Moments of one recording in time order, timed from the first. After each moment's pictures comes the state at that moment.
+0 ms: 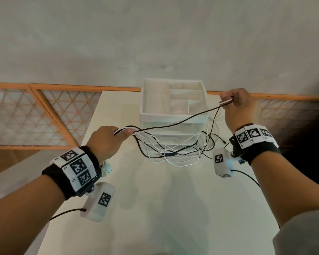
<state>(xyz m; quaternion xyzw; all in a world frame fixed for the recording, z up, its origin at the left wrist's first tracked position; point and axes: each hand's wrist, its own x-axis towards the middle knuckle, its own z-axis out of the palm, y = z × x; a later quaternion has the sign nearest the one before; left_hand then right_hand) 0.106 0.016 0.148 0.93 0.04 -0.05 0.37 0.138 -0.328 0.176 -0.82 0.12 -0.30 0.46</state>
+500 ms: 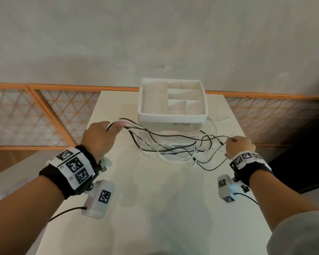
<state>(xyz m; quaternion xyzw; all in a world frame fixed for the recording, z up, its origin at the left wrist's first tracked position) 0.113 0.024 0.144 0.91 0.06 0.04 0.42 0.116 -0.377 0.078 -0.88 0.35 -0.03 0.30</state>
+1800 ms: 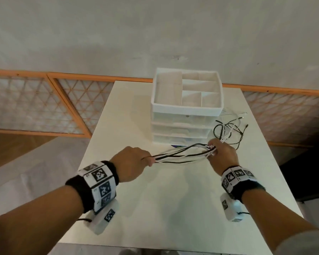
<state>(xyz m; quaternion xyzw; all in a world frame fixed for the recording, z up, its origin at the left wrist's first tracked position) 0.054 -0.005 0.121 0.94 -0.14 -0.22 0.20 0.075 -0.308 0.050 -0.96 0.10 0.01 0.25</state>
